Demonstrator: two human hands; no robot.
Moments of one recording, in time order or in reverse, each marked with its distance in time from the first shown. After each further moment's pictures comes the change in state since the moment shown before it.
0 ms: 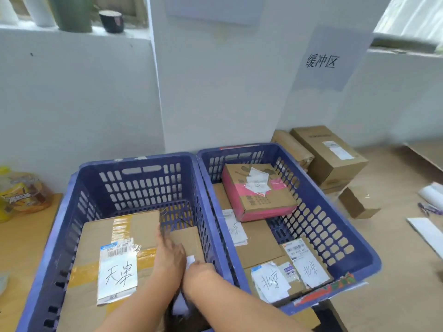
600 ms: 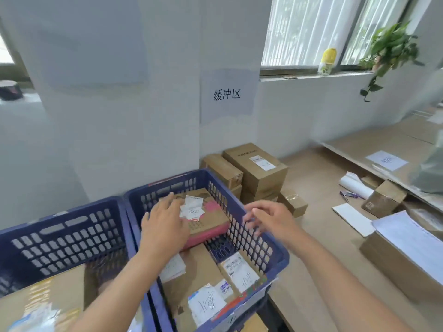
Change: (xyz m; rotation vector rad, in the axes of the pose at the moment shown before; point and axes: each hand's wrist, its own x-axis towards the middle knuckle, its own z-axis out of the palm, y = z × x) left_hand -0.062 0.017 -0.241 -0.967 0.679 0.043; right_hand -0.219 0.305 0.022 1.461 1.008 -0.070
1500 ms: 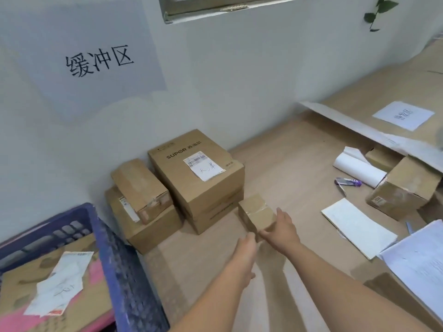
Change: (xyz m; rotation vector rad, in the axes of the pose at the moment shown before) left_hand 0.211 0.352 0.372 -0.968 -0.777 -0.793; right_hand 0.290 0.308 -0.276 -0.530 0.229 0.456
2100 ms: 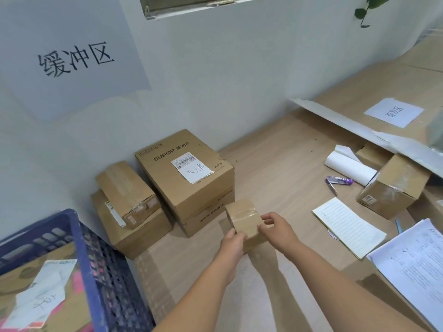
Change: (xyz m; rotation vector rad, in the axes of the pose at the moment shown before) left_hand 0.056 -0.004 0.000 -0.130 -0.058 0.173; right_hand -0.003 0.009 -0.026 0.338 -0.051 -0.071
